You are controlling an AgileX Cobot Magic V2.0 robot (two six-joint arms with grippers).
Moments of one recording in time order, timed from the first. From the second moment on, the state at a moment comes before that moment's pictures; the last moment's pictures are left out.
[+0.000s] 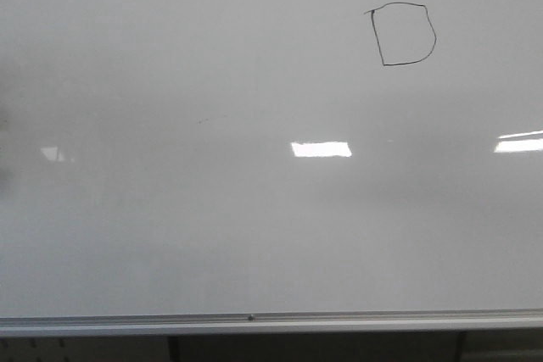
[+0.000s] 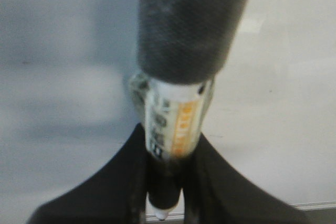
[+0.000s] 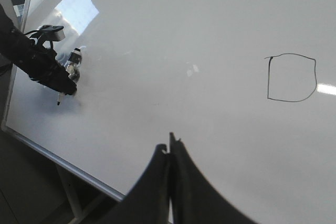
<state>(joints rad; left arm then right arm) 0.10 1.68 -0.99 -0.42 0.45 0.42 0.38 0.29 -0.28 0.97 0.23 -0.87</state>
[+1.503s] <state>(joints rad) 0.10 0.66 -0.56 -0.36 0.48 0.41 0.38 0.29 -0.28 0.97 0.23 -0.87</state>
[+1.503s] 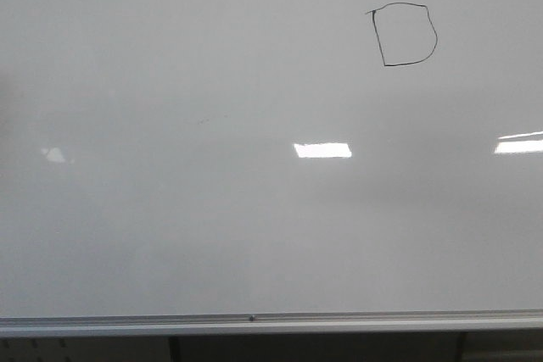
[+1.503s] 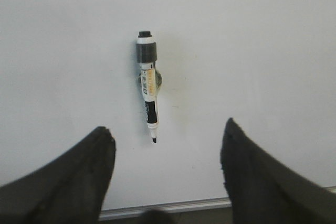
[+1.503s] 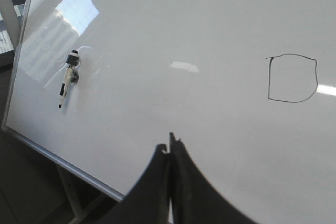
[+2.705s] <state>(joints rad) 0.10 0.27 -0.44 -0.37 0.47 0.41 0.38 0.29 -0.28 0.97 0.23 -0.87</state>
